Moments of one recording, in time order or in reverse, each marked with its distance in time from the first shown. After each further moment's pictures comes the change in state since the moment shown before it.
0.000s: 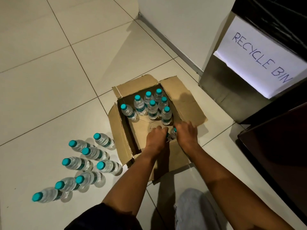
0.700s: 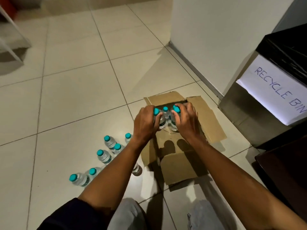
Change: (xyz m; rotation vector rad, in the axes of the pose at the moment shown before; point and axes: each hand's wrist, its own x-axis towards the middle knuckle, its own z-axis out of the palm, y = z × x) left_hand -0.068 -0.103 -0.125 -0.184 0.771 -0.002; right_hand -0.010 -0.115 -0.111 0.523 0.458 -0.240
